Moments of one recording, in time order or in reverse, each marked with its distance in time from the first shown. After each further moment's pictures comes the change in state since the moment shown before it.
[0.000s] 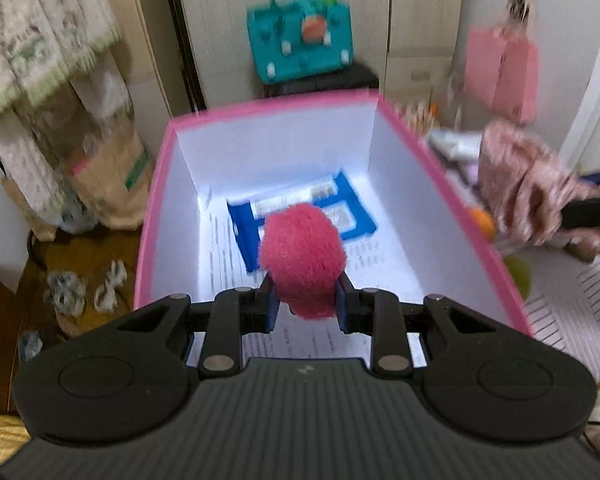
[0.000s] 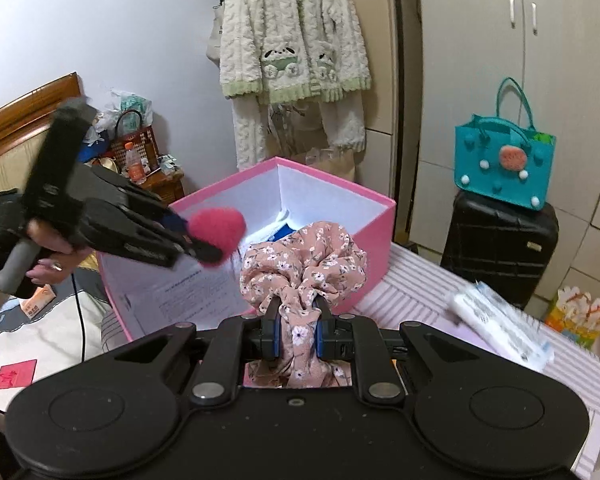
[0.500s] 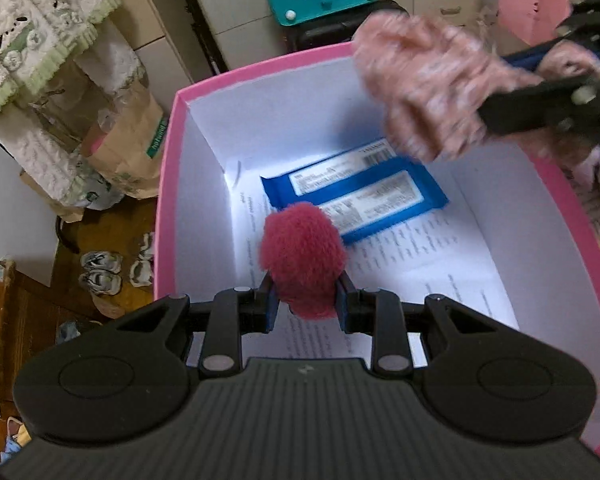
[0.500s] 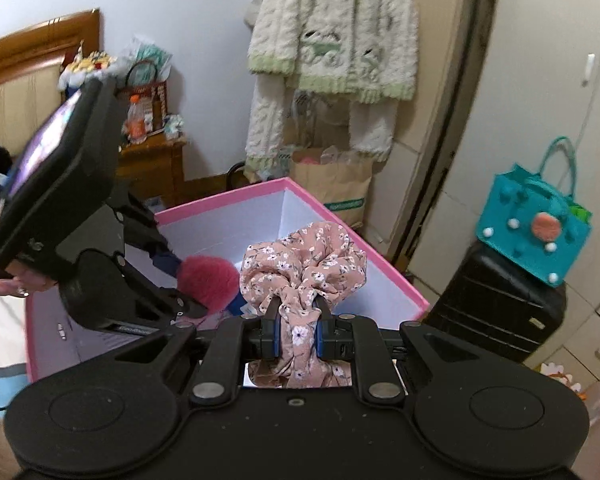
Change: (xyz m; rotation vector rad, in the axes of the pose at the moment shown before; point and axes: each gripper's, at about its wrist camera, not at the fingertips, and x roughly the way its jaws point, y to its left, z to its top) left arm 0.048 0.018 0.028 0.061 0.150 0.116; right arm 0.105 0.014 0.074 -0.224 0.101 -0.014
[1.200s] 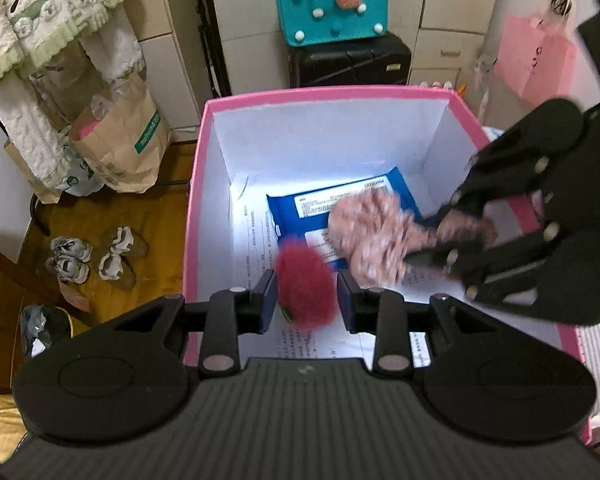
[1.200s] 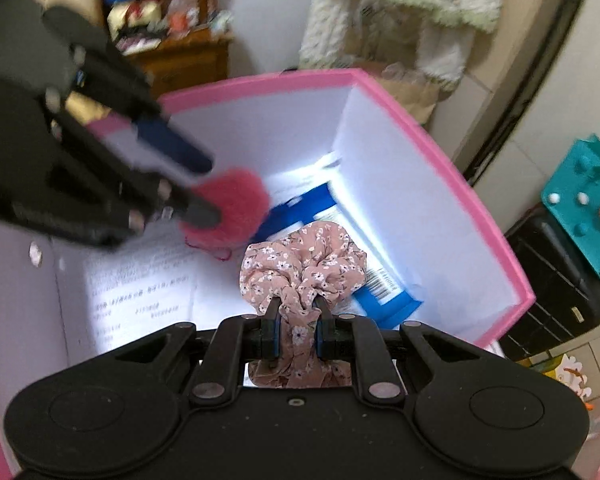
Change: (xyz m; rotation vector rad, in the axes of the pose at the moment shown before) left arm -0.018 0.031 -0.002 -0.131 -0.067 -0.117; right arm 0.077 0.022 -0.002 -0.170 0.306 0.150
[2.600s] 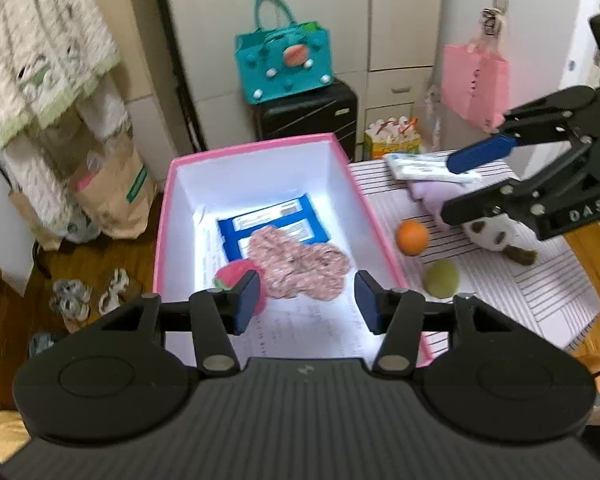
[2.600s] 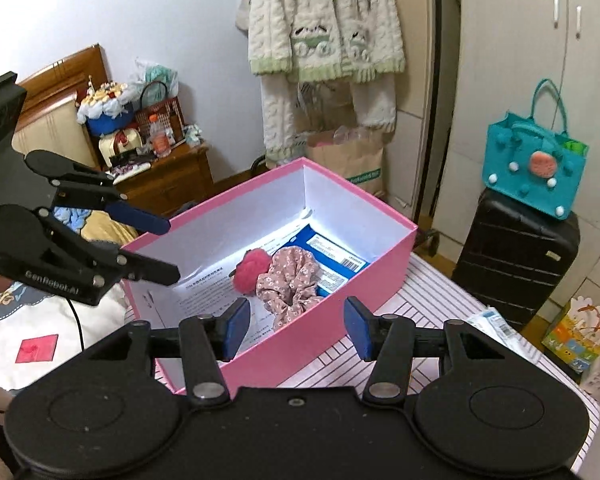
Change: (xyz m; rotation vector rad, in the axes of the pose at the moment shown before) left arm -0.129 -0.082 -0.042 0.097 -0.151 -0.025; right arm -0.177 0.007 -0.100 0.323 -0.325 -0.026
